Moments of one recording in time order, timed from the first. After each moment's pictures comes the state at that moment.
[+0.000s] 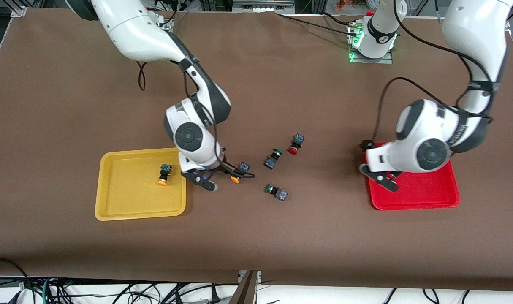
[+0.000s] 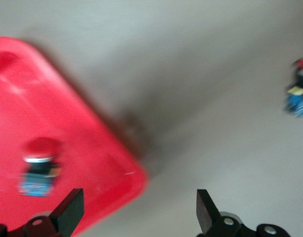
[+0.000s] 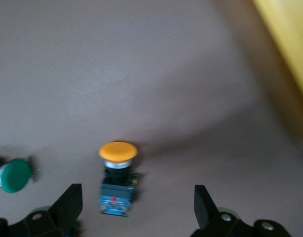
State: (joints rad) left arm 0.14 0.54 -0.44 -1.67 0.18 1.85 0.17; right arm 0.54 0.81 0.05 -1.35 0.07 2.25 1.05
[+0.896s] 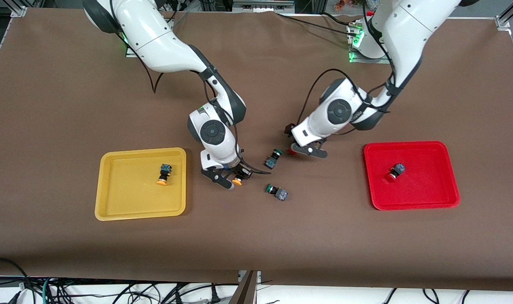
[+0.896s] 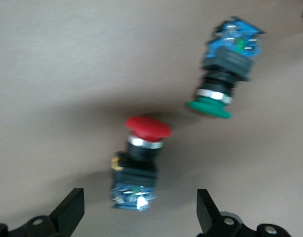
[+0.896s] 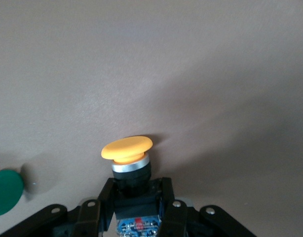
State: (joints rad) left arm -0.03 0.59 -0.57 -2.00 0.16 2.47 -0.43; right arm 0.59 0.91 0.03 -1.33 0.02 2.37 1.09
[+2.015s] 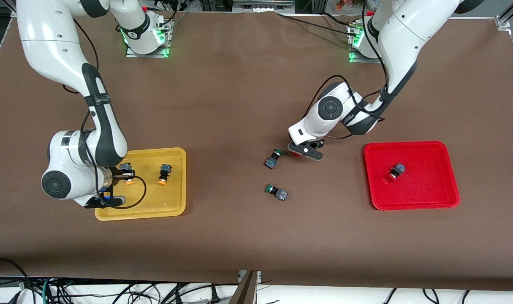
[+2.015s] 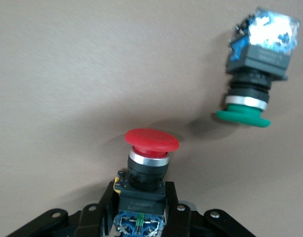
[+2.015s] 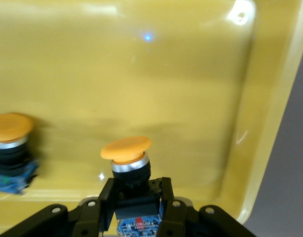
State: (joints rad) left arm -0.01 0.62 -0.55 -2.00 0.34 2.50 -0.44; right arm 0.13 0.78 -0.09 -1.41 0.05 1.89 -0.05
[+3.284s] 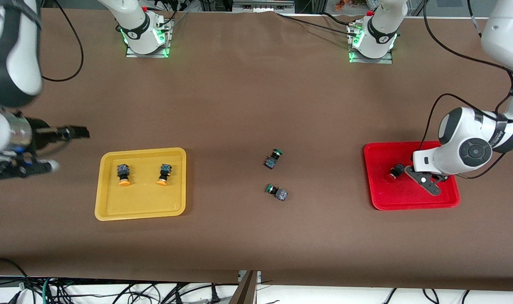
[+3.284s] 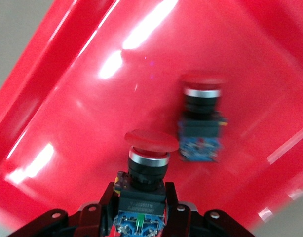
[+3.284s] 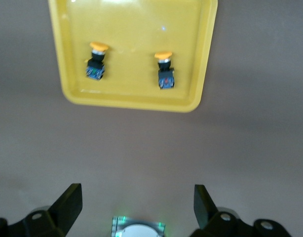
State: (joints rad) left arm 0.59 0.65 -0.52 -1.82 0.58 2.19 0.54; right arm 0.10 0.45 -0.09 -1.09 0.05 1.24 -0.12
